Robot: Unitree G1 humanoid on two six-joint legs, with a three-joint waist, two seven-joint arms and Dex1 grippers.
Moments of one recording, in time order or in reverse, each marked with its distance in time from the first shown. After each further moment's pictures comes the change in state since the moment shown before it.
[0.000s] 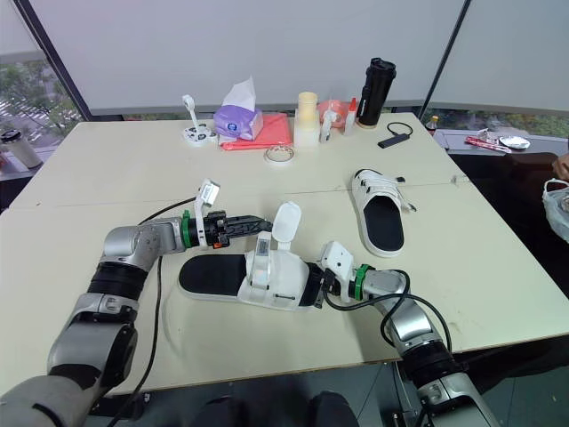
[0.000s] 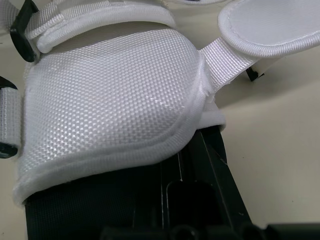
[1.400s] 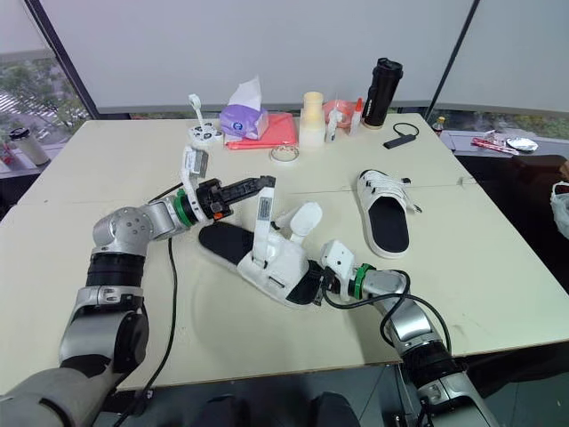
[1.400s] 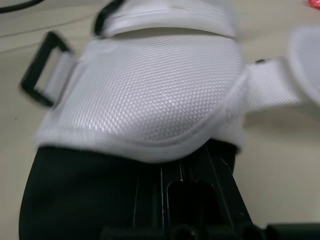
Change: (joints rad) left arm -0.086 -0.055 0.206 -0.089 -0.270 0.166 0.140; right arm 0.001 0.002 0.000 0.000 -0.002 -0.003 -0.041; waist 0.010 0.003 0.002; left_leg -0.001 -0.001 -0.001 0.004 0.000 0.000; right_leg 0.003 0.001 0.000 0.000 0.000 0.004
